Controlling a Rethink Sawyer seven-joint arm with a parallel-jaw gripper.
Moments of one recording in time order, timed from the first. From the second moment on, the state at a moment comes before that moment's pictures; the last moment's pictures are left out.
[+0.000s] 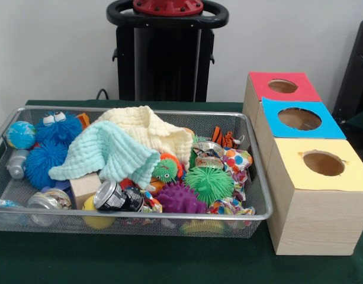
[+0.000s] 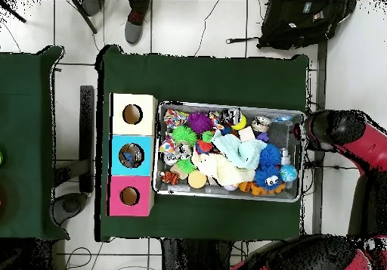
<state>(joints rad) -0.72 -0.29 0.04 1.05 -0.15 0.83 0.96</state>
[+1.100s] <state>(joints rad) -0.60 -0.21 0.03 0.89 0.01 0.80 1.01</state>
